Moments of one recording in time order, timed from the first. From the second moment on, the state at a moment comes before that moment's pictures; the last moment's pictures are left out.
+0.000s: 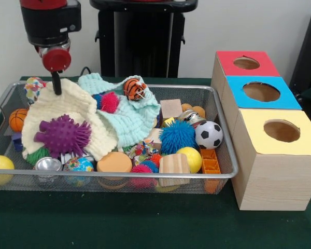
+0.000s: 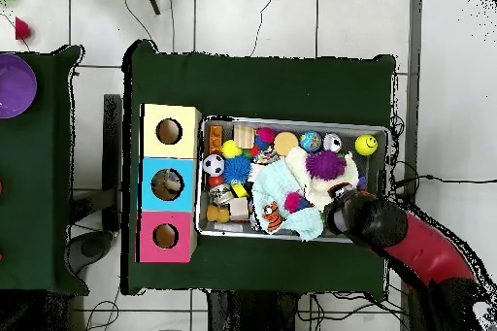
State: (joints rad) arm -0.66 -0.69 0.01 1.79 -0.09 0.47 2.31
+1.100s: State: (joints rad) arm -0.63 -0.89 0.01 1.67 -0.10 0.91 2.31
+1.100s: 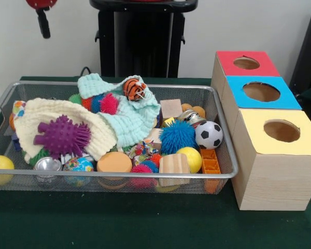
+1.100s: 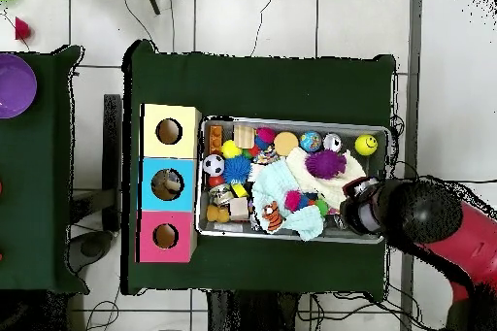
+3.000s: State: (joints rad) arm -0.69 -0.85 0.01 1.71 -0.09 0.56 2.31
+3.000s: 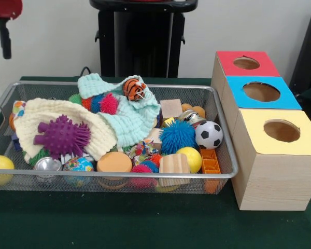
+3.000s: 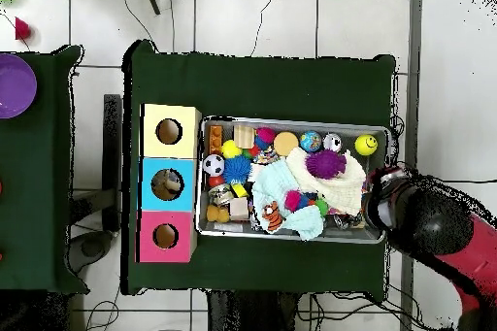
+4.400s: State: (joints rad) arm -0.65 -0.68 0.01 1.78 -0.08 0.29 2.31
